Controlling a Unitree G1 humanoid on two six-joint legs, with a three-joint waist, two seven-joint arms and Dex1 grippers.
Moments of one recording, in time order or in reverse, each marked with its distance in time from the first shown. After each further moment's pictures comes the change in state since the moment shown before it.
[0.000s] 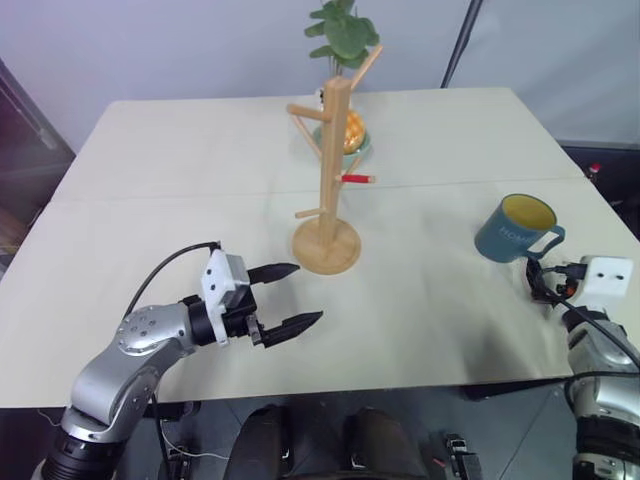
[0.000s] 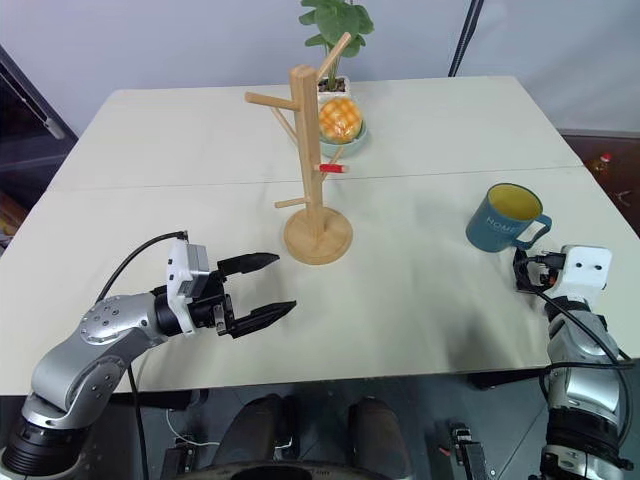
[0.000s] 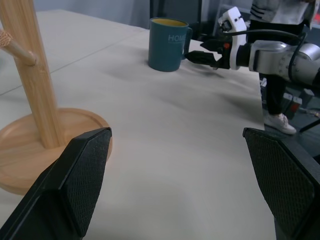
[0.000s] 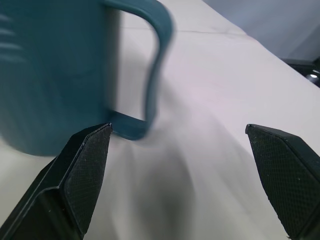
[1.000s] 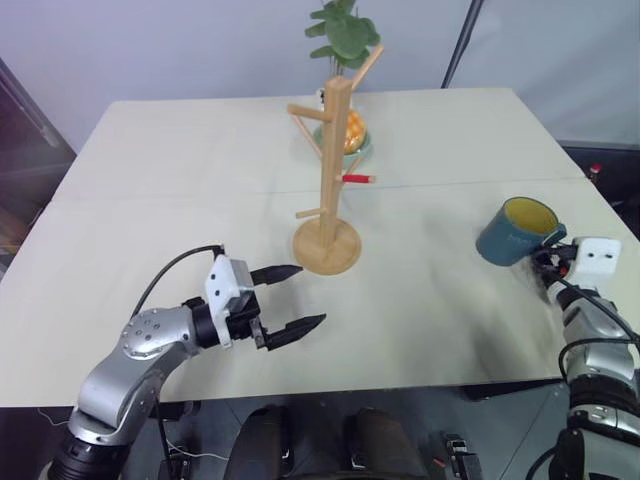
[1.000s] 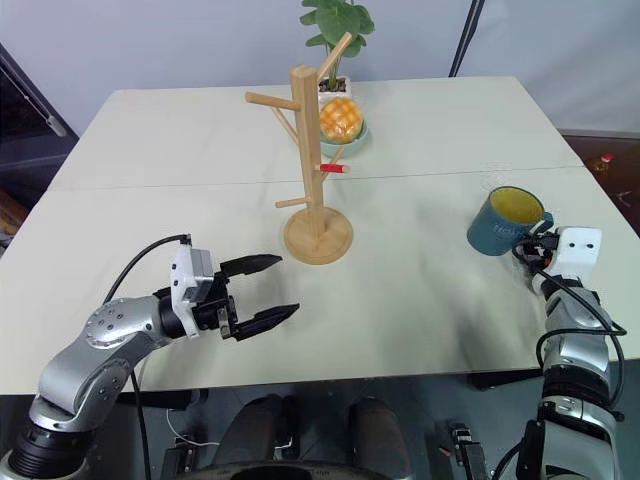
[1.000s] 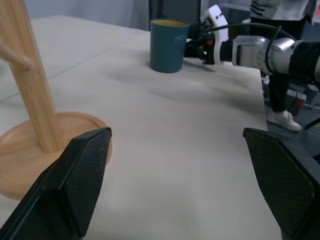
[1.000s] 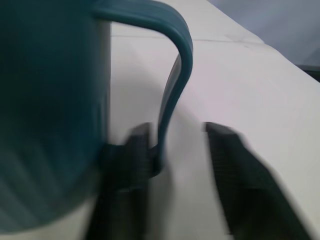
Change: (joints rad) left arm 0.021 -0.021 -0.020 0.006 0.048 -0.046 -0.012; right arm -0.237 -0.057 0.034 0.387 -0.033 -0.174 0.137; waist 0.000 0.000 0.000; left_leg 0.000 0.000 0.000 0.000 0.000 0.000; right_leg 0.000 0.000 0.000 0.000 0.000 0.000
